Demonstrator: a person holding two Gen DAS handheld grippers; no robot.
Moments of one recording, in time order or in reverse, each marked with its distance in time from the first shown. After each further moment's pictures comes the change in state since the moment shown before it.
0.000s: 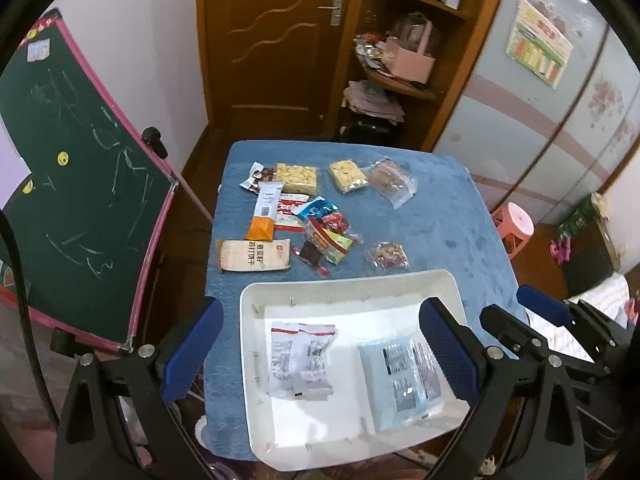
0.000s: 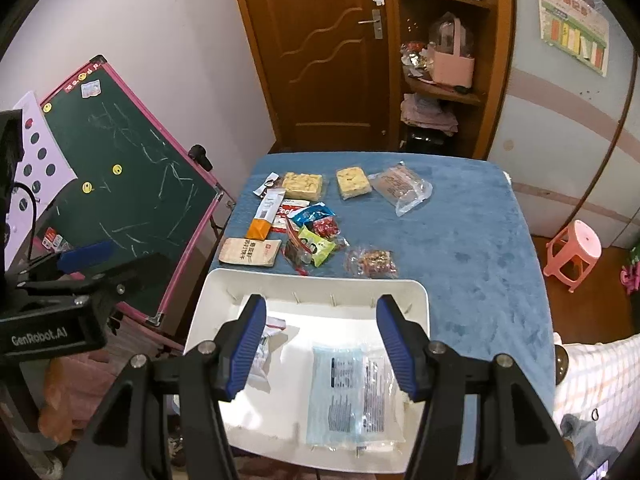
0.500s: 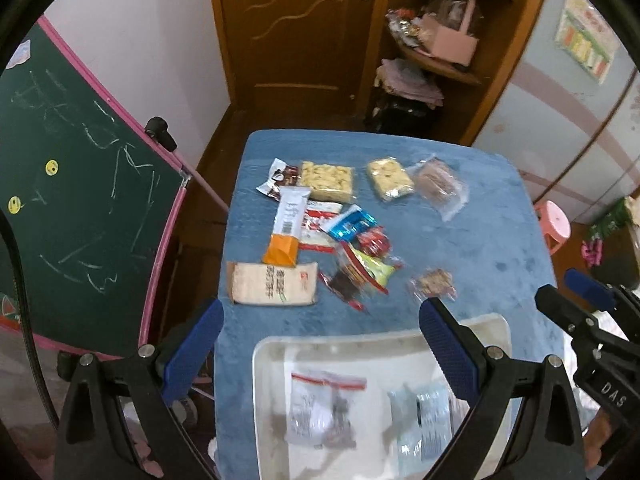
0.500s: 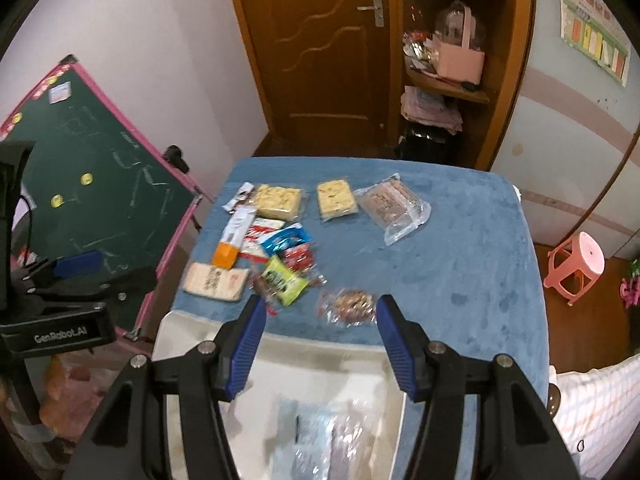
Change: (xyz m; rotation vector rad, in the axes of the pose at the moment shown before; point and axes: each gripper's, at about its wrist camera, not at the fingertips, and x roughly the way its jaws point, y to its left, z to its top) left arm 0.102 0.011 0.071 -0.022 0.099 0.116; right arm 0.081 -0.044 0.074 -0.015 0.064 -0.019
